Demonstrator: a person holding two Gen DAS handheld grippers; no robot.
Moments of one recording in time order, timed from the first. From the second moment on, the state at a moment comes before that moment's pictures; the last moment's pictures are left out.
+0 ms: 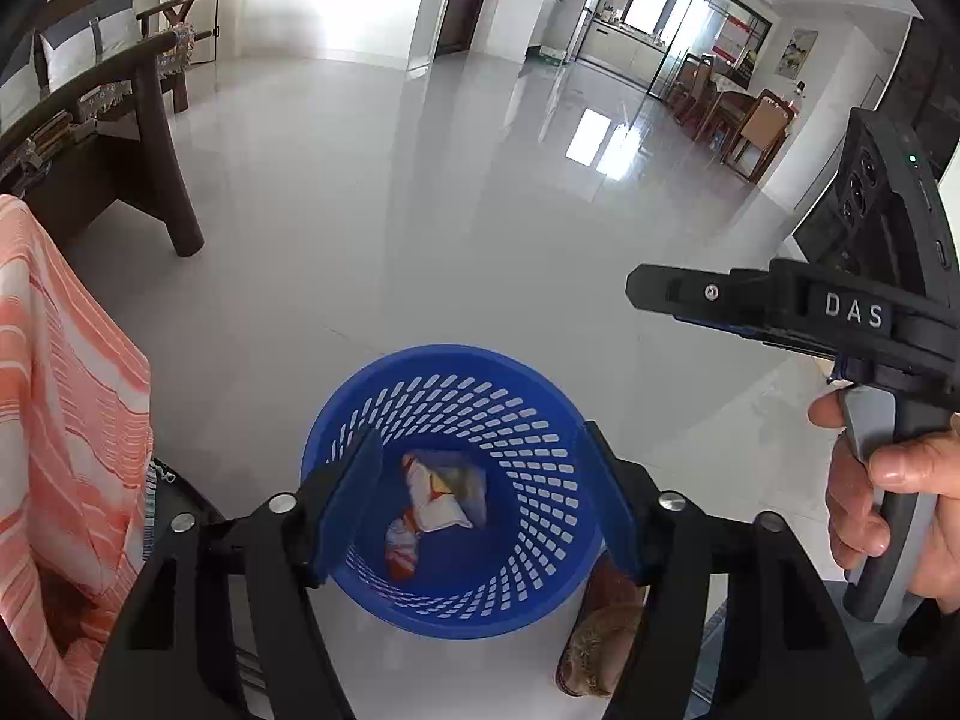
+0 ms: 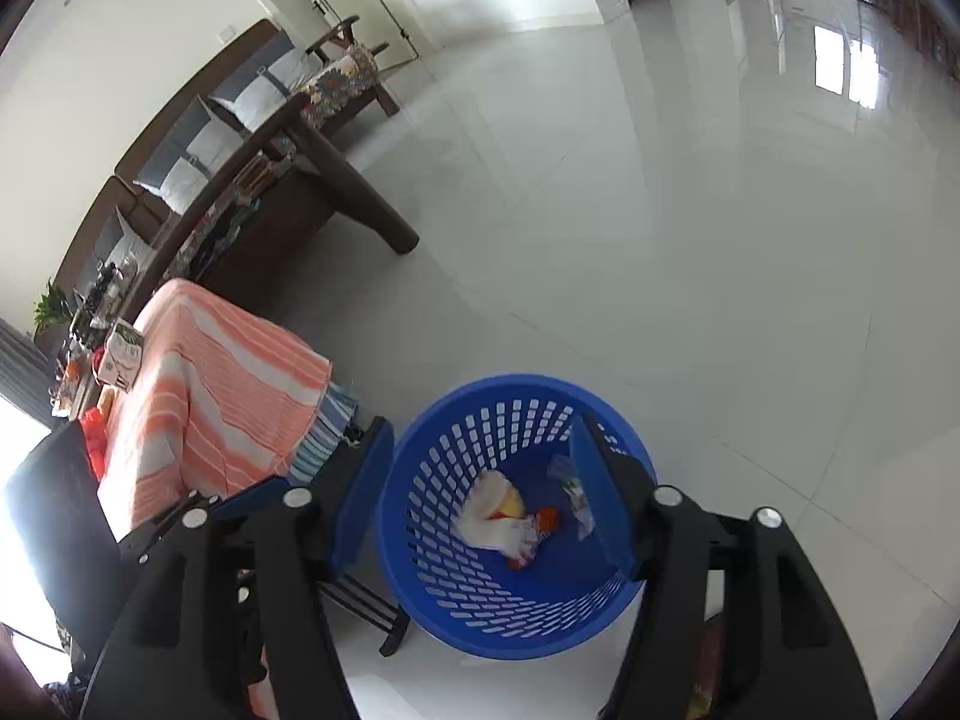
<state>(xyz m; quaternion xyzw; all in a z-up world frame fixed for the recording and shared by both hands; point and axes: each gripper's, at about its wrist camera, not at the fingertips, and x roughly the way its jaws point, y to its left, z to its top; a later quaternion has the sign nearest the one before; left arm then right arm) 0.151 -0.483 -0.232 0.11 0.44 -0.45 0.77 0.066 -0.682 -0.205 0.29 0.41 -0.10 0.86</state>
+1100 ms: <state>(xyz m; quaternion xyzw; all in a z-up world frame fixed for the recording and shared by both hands) 0.174 -0.006 -0.168 0.03 0.45 -0.07 0.89 0.172 -0.247 -0.155 -0.04 0.44 0.12 0.89</state>
